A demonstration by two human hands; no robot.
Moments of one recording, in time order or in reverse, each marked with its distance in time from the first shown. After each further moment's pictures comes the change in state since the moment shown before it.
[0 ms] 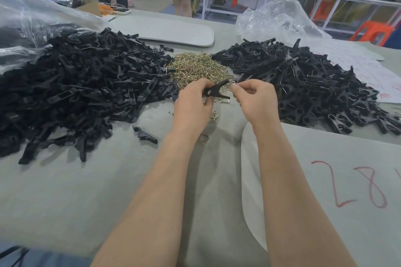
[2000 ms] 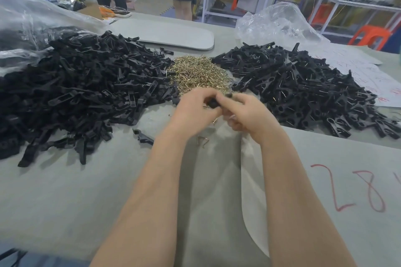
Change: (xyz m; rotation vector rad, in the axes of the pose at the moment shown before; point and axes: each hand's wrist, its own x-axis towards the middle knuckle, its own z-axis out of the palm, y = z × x) left_hand -0.001 0.007 -0.017 -0.035 -0.246 0.088; right_hand -0.004 0.002 -0.002 0.199 -0.503 0.251
